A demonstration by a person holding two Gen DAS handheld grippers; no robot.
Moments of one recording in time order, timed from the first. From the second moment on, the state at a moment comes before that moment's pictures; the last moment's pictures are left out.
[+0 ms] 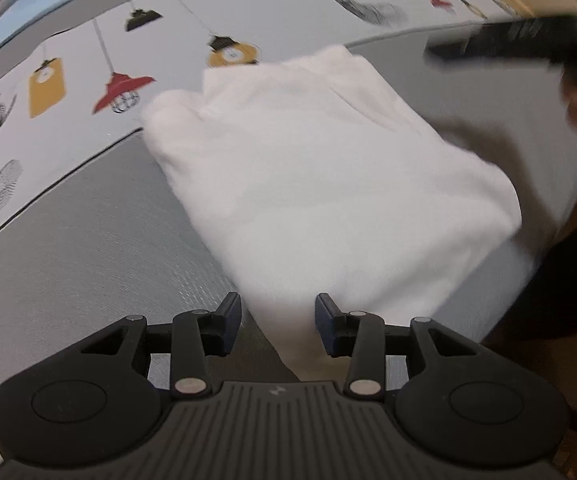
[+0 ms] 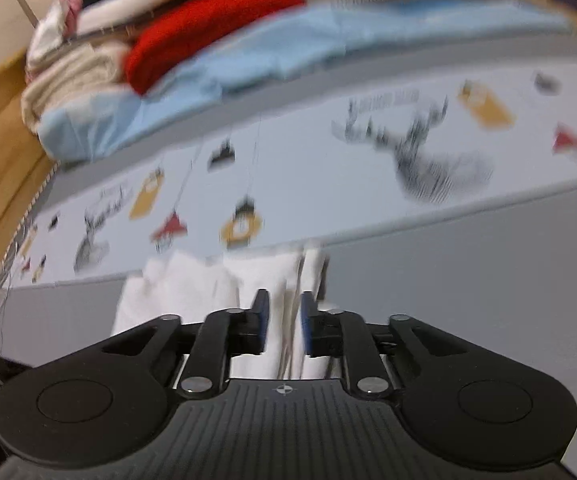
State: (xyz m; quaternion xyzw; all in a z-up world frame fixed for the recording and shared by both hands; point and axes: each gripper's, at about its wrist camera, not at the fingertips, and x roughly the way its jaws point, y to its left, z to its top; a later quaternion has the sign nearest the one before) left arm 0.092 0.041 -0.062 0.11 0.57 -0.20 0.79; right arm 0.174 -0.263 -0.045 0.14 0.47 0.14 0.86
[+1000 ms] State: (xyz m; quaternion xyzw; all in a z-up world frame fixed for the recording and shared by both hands) left arm 0.124 0.031 -0.058 0.05 0.57 -0.24 0.79; right arm 0.159 -0.246 -0.041 0.10 0.46 0.32 0.82
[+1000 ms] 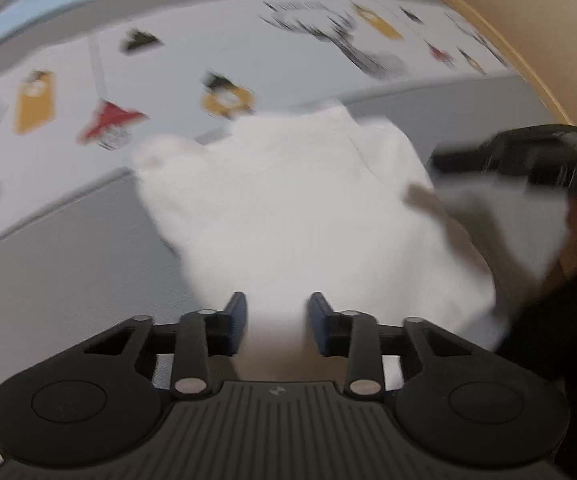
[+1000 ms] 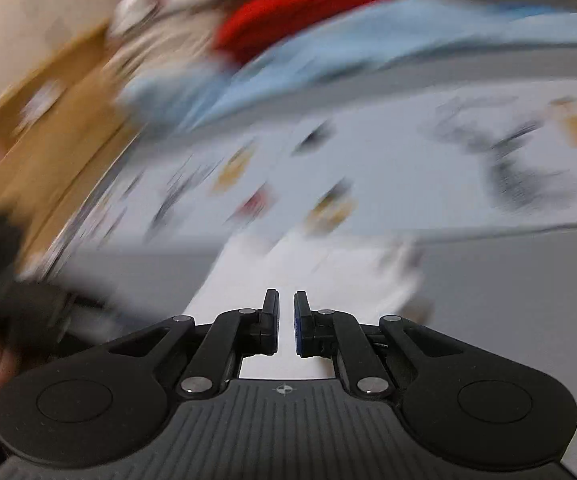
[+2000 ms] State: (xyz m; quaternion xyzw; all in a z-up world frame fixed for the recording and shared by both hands) left arm 0.192 0.065 -0.114 -0.13 0.62 -0.12 0.77; right arm 0.206 -0.237 -0.114 0.16 0.60 0.17 0.76
